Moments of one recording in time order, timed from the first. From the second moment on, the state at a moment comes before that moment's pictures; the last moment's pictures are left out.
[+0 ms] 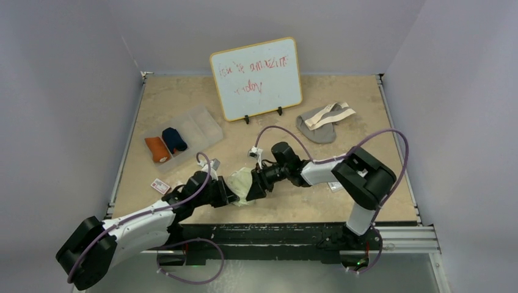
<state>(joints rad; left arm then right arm) -0.71 0.89 0.15 0.08 0.15 -0.93 0.79 1.81 0.70 0.44 -0.91 0.39</state>
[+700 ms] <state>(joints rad) -0.71 0.98 0.24 -0.02 0.15 -0.95 1.09 1.46 0.45 0.55 -0.40 -0.42</state>
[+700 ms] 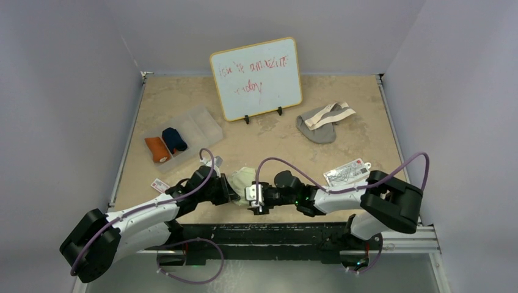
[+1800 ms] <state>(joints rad) -0.71 0.61 0.21 -0.27 -0.01 -1.05 1.01 1.73 0.53 0.72 -0.41 0.08</state>
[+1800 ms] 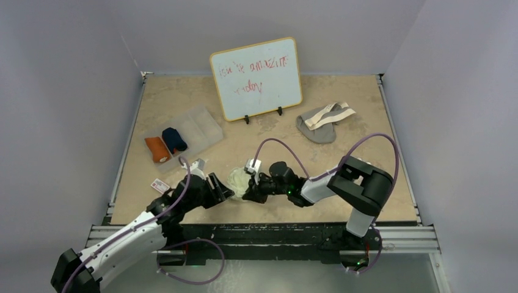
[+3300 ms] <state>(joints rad) -0.71 0.90 0.10 0.13 -0.12 -1.29 0.84 1.71 0.48 0.80 -0.56 0.56</state>
